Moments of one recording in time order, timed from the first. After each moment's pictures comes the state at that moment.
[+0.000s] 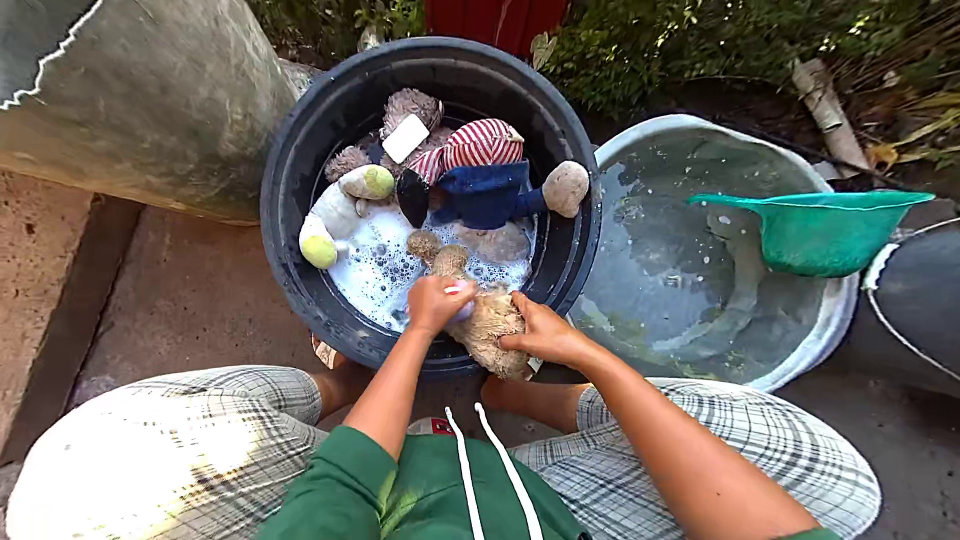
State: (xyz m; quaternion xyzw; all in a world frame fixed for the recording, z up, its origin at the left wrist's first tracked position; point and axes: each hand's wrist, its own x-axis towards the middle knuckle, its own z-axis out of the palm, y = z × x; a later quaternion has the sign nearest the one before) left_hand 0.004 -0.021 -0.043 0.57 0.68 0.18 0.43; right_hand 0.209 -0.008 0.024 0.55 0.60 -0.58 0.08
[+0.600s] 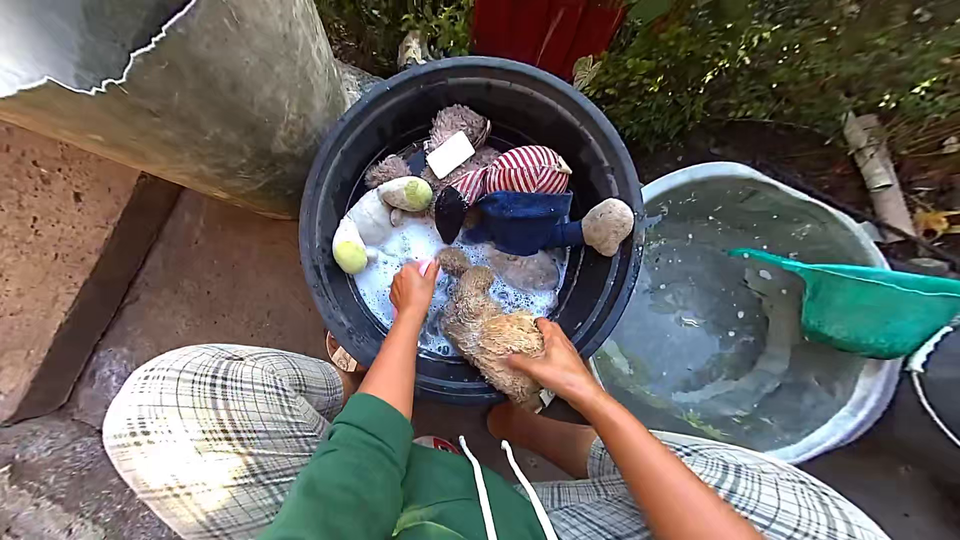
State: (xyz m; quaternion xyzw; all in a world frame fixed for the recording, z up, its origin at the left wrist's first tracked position) left_hand -0.055 0.022 -0.075 0.35 0.84 0.10 0.41; right_hand 0.192 -0.012 0.004 0.64 0.59 -0.50 0.06
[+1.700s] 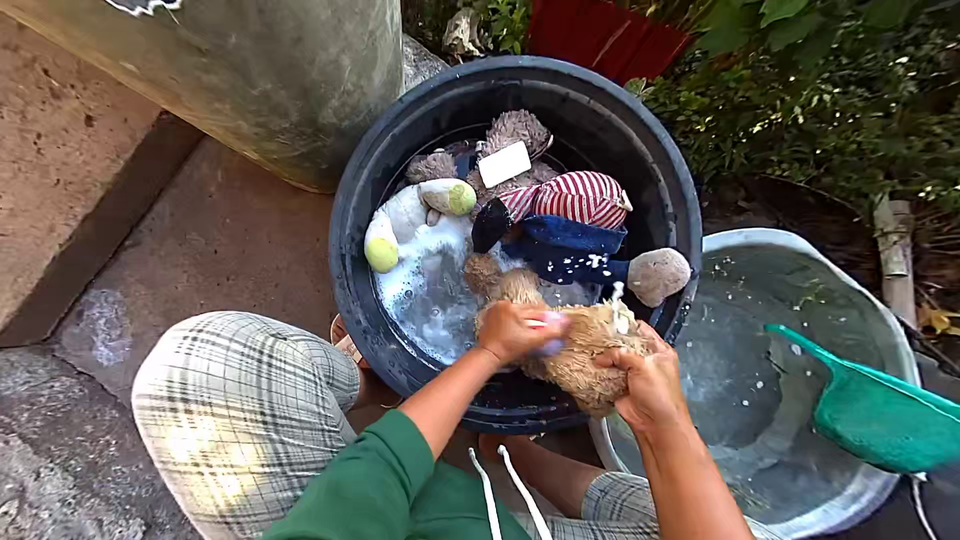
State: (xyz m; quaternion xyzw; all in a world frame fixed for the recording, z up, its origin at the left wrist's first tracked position) left_hand 0.025 0.005 -0.044 0.52 0.62 0.35 0.46; right_hand 0.184 0.034 0.039 0.67 0.39 -0.56 -0.30
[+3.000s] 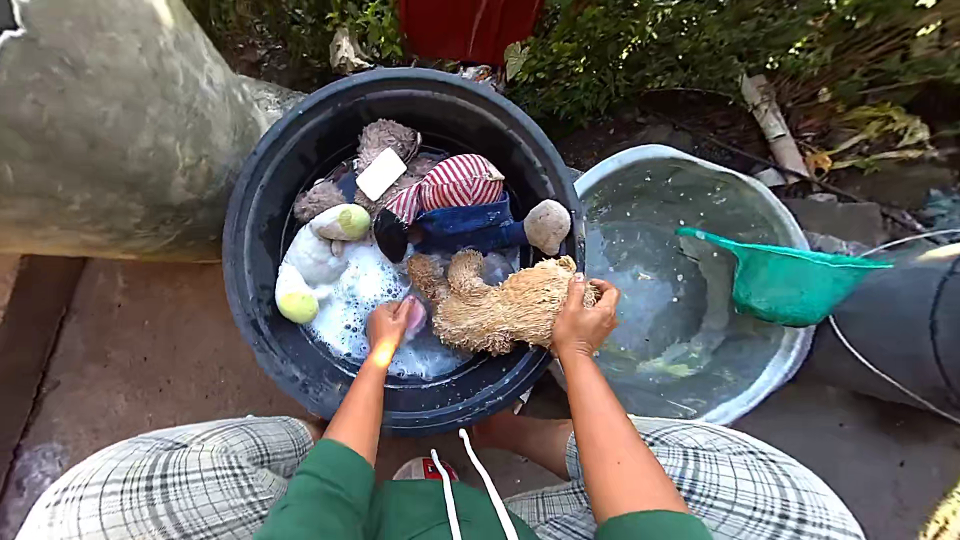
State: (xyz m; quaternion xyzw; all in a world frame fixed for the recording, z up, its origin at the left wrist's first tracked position) left_hand -0.046 0.012 -0.126 0.42 0.77 0.12 0.47; right_hand 0.238 0.041 -0.040 0.87 0.38 -0.17 -0.25
